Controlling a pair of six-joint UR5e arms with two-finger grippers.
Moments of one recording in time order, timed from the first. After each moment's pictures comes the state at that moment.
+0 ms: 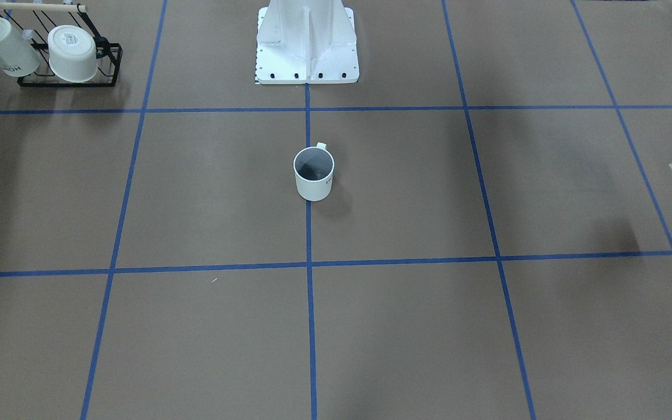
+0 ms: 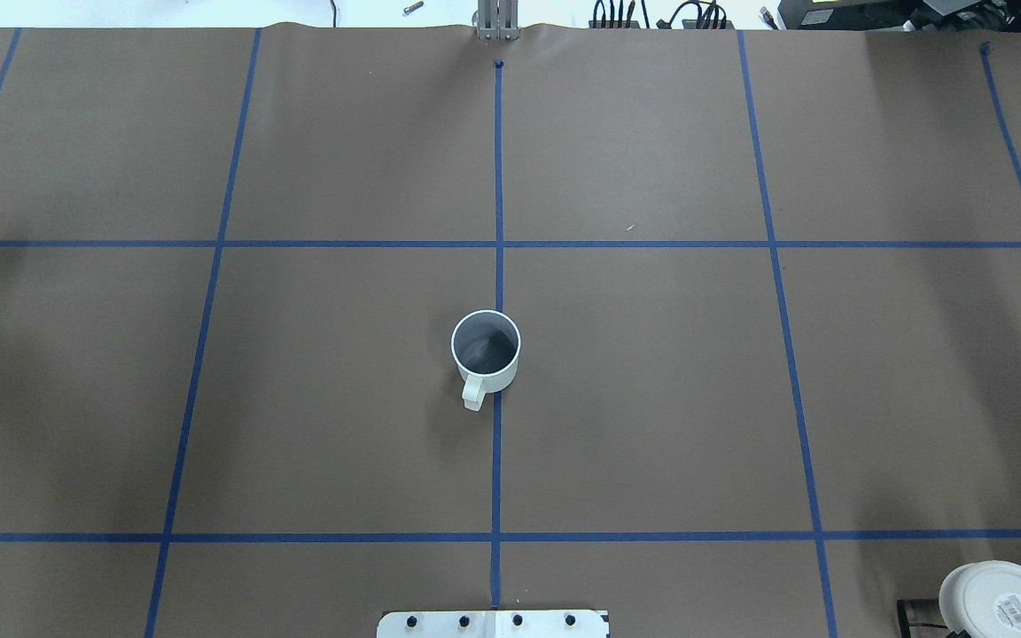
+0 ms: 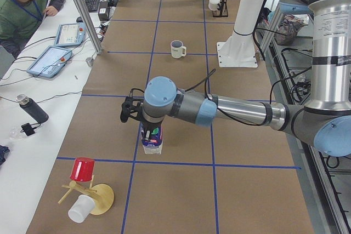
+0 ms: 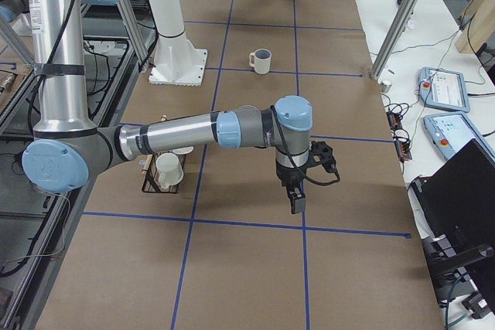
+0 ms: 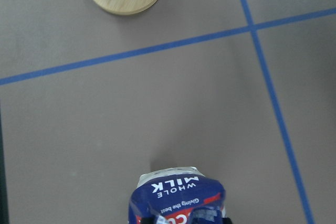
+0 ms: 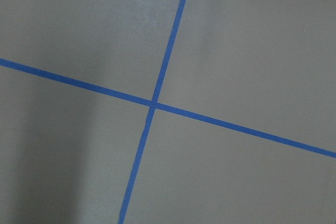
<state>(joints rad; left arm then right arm) -1.61 -1.54 -1.82 -1.73 -2.46 -0.18 1.58 -1.56 1.78 -1.68 2.16 -0.19</state>
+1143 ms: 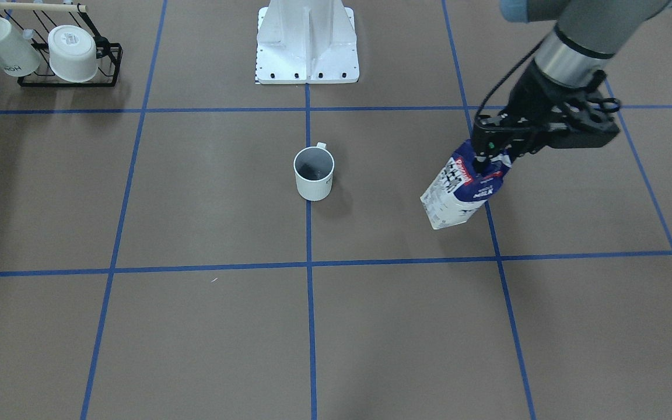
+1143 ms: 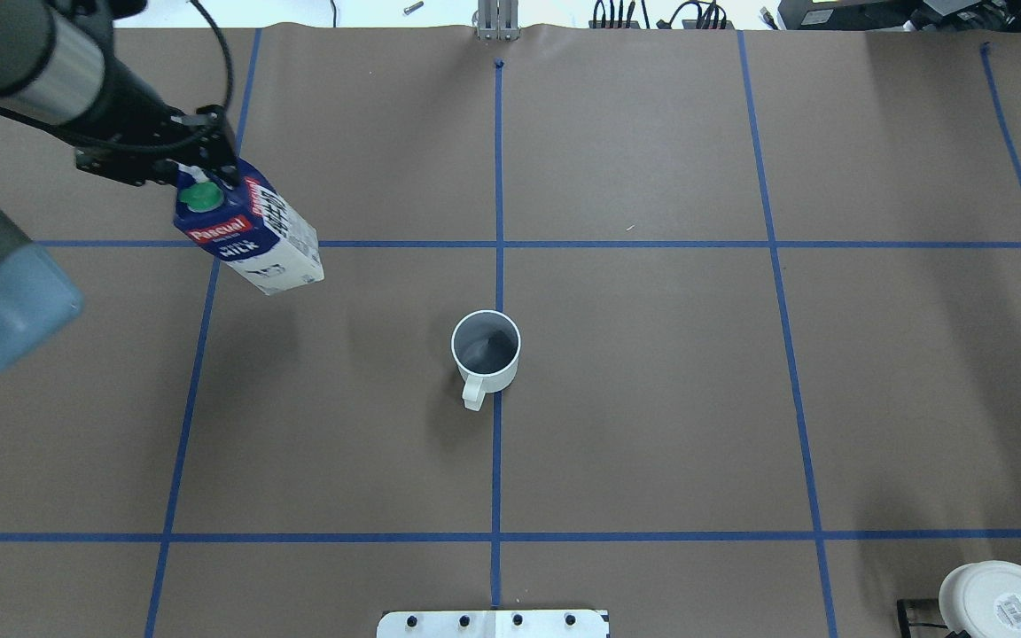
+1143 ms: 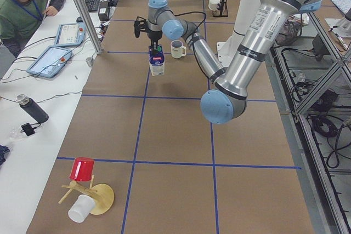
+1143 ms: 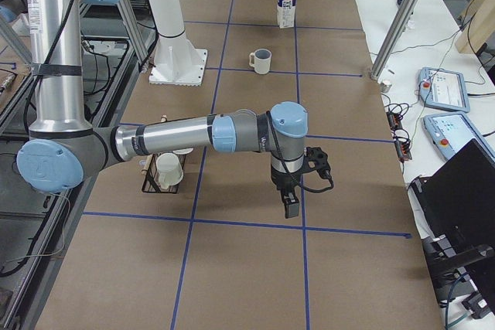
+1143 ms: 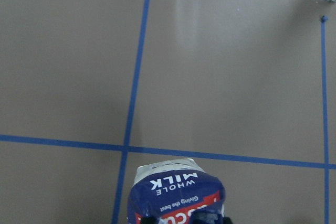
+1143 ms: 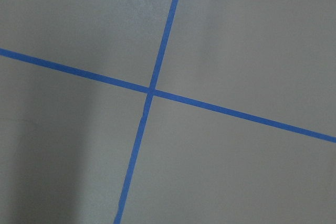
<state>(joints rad) -0.89 -2.07 -1.99 -1.48 -2.09 -1.13 1.58 -1.59 1.78 -1.68 2.16 -0.19</state>
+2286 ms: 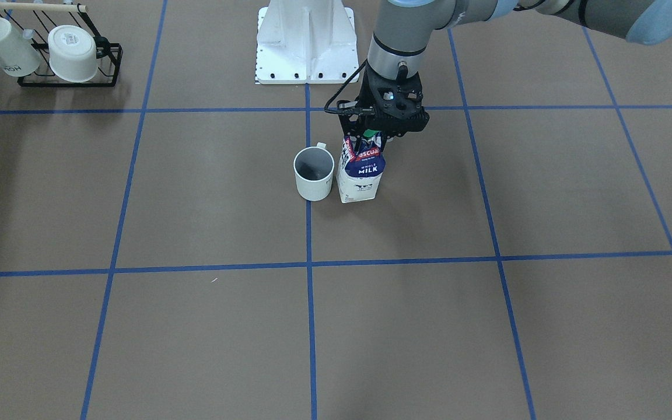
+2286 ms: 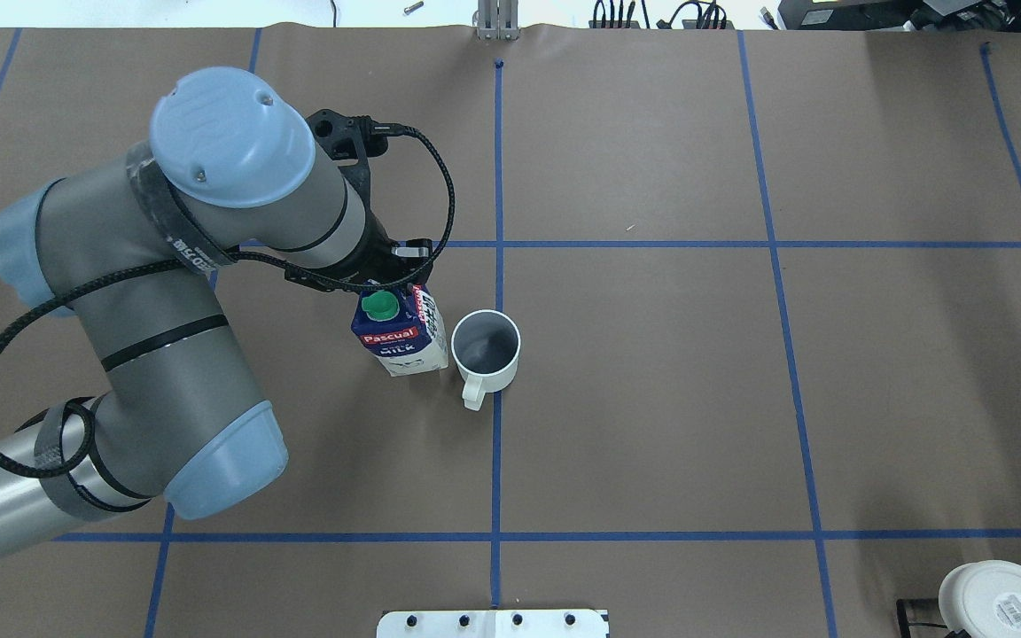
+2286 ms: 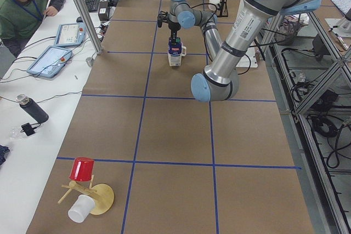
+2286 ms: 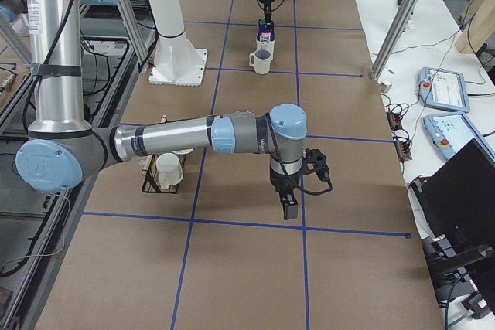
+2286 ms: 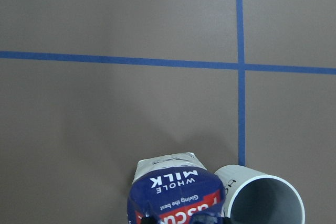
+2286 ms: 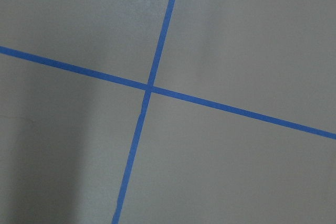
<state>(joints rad) -0.60 -2.25 -1.91 -1.42 -1.90 -1.21 1.58 -1.59 1.78 -1.68 2.16 -0.19</state>
